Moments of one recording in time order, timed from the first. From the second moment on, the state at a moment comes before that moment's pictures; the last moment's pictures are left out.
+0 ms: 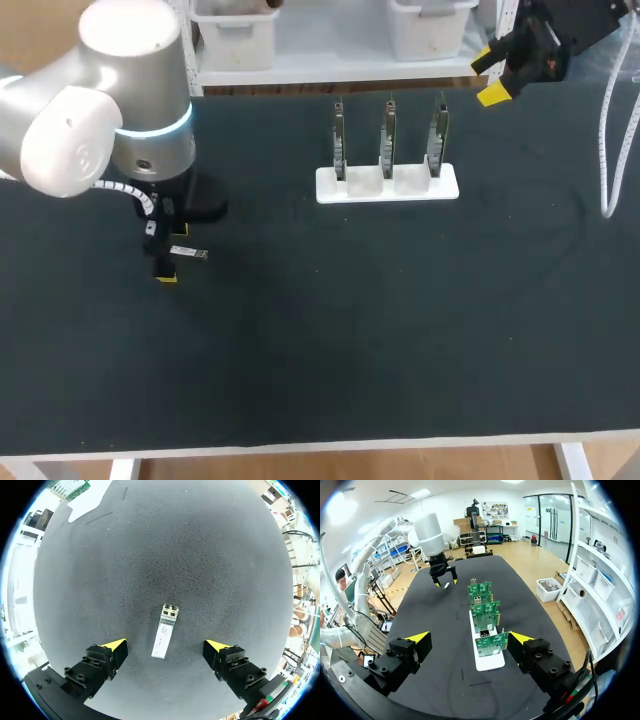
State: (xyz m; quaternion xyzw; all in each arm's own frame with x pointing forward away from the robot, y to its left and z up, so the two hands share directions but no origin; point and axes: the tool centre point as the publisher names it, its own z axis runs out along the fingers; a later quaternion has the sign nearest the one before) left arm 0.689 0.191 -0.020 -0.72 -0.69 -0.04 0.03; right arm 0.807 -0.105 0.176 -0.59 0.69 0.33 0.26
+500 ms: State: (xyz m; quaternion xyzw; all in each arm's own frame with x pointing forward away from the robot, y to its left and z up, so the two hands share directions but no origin) left arm 0.691 0.187 -0.021 -0.72 -0.69 -0.03 0.03; right arm 0.807 -0.105 0.176 -0.59 0.69 0.33 0.26
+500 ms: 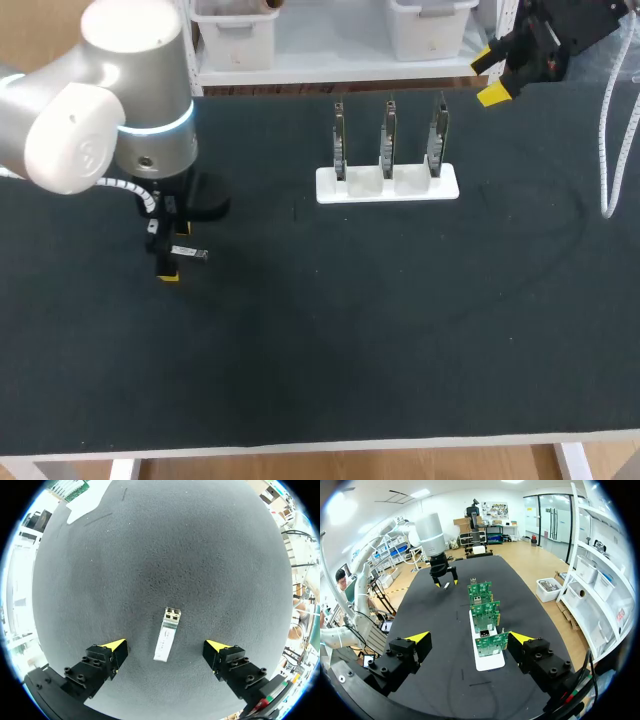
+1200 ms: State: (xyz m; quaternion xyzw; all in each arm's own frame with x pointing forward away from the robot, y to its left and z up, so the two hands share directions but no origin) left arm 0.691 0.185 -0.022 -0.73 -0.69 -0.03 0.03; right arm 0.807 -0.105 0.176 -0.59 0.69 0.33 0.26
